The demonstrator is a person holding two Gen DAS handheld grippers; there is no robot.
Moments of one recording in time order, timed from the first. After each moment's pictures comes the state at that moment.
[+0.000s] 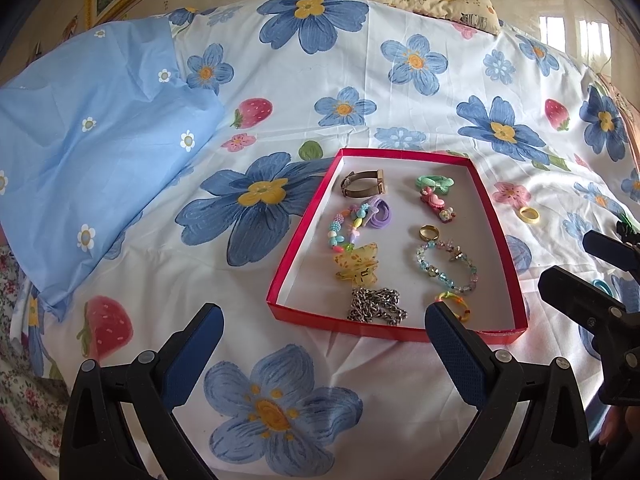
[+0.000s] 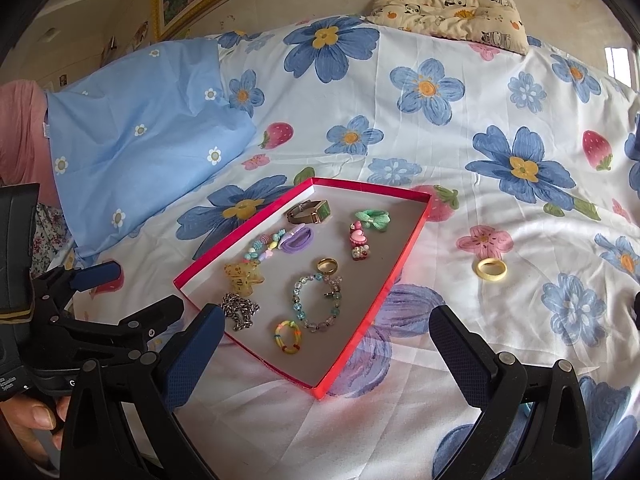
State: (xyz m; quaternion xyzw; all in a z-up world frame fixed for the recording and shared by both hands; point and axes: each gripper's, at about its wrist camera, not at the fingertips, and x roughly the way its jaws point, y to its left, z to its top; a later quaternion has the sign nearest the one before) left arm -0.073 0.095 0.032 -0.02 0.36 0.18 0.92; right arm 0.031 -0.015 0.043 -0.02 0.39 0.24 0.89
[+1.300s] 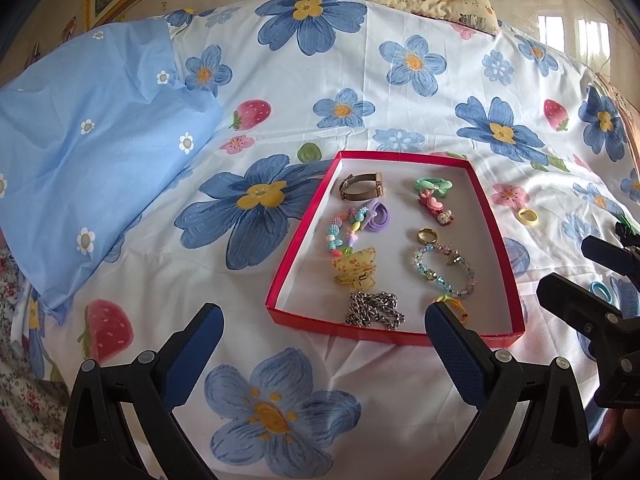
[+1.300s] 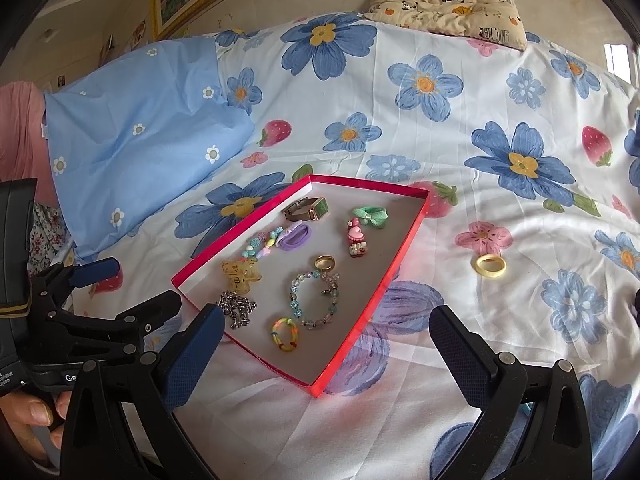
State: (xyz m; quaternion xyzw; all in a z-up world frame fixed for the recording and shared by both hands) left arm -0.072 0.094 0.034 -0.02 0.35 0.18 0.92; right arm 0.034 -0.019 0.042 -0.02 0.39 0.24 0.89
